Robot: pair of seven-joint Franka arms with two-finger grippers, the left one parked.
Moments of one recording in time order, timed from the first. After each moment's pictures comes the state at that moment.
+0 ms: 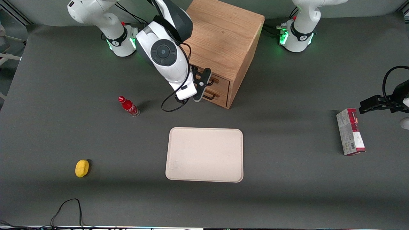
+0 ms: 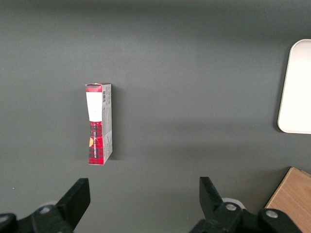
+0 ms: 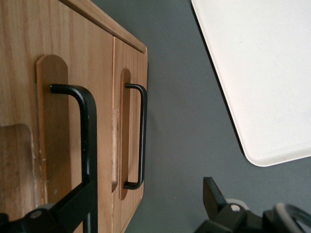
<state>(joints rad) 0.80 0.35 -0.09 -1.61 0.22 1.84 -0.51</state>
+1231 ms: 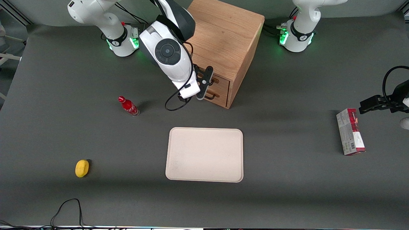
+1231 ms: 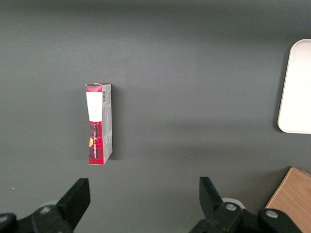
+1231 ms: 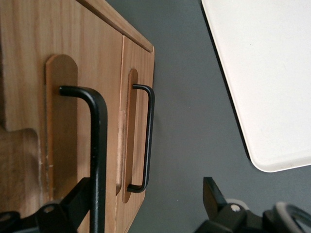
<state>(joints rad) 0.80 0.36 -0.08 -1.61 0.22 1.85 -0.52</state>
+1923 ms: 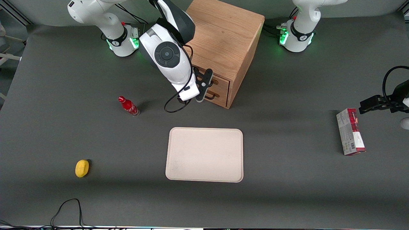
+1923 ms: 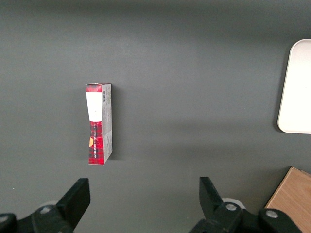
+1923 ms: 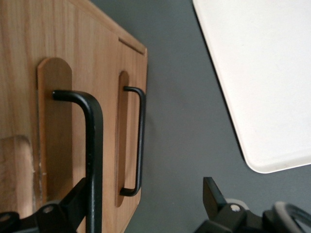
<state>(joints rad) 0.80 0.37 -0.09 -1.61 0.22 1.88 -0.52</state>
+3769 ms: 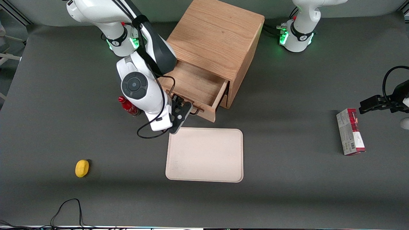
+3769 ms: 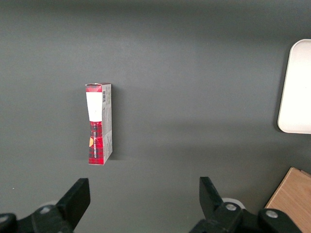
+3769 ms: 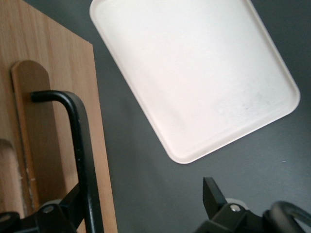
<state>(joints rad) 0.66 0.49 -0.15 -1.46 0.21 1.91 -0.53</state>
